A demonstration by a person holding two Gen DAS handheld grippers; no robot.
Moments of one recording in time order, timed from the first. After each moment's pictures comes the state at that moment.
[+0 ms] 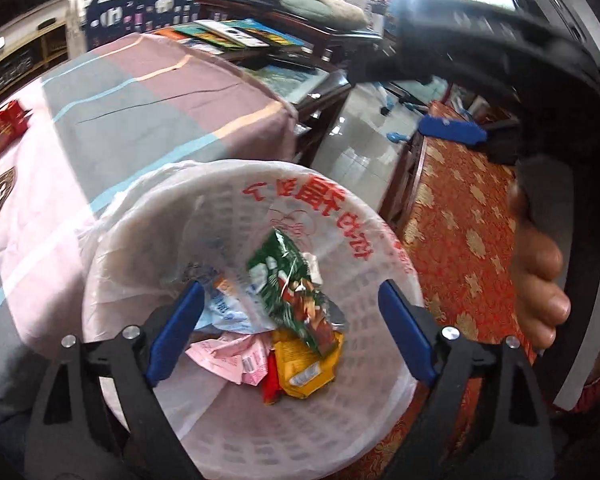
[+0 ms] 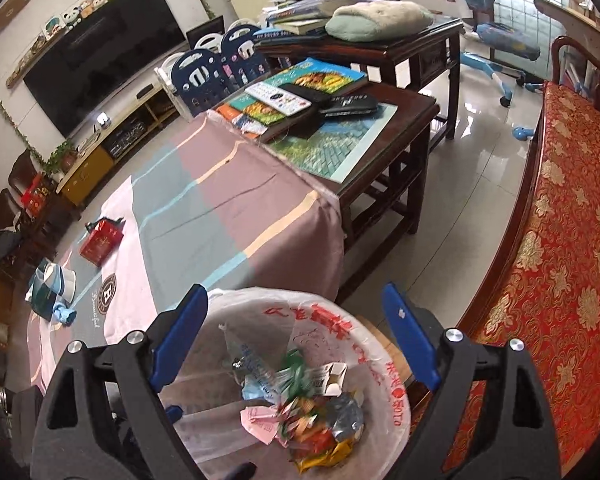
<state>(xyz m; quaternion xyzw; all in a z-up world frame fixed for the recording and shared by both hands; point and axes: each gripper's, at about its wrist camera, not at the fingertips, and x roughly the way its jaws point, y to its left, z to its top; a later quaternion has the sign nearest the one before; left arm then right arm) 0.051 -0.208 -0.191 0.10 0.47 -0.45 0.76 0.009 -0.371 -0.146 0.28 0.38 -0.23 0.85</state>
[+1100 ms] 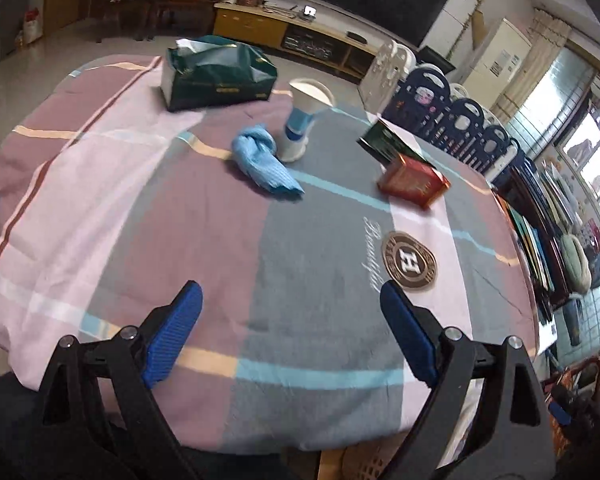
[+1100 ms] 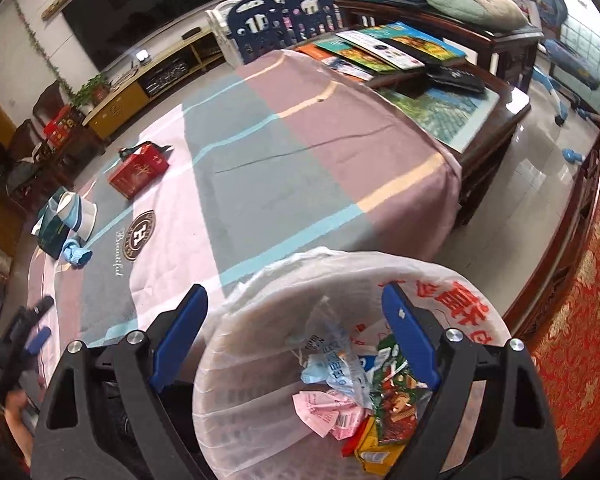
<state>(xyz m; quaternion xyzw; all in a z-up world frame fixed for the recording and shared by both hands) 0.225 0.095 -0.183 -0.17 0.43 -0.02 0.88 0.095 -0.283 -0.170 0.22 0.44 -0.15 0.86</state>
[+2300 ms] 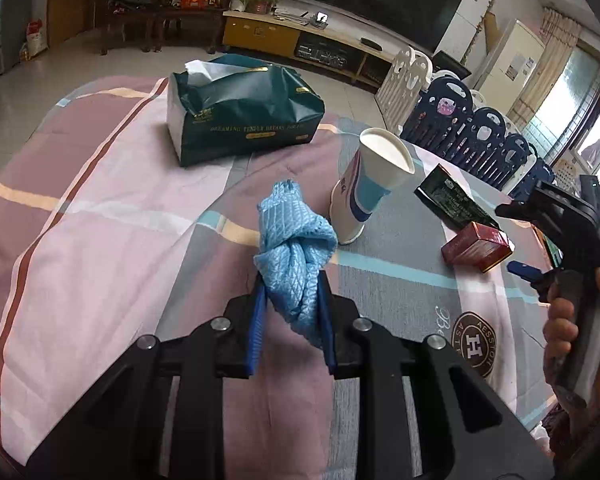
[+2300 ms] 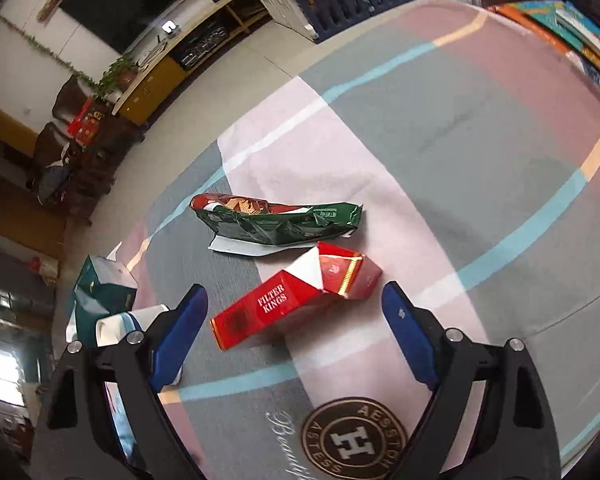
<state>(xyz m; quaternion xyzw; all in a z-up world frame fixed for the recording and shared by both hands) 0.316 0.141 -0.204 -0.15 0.43 -0.01 0.89 0.439 -0.178 -0.217 0.32 0.49 -0.07 0.81</state>
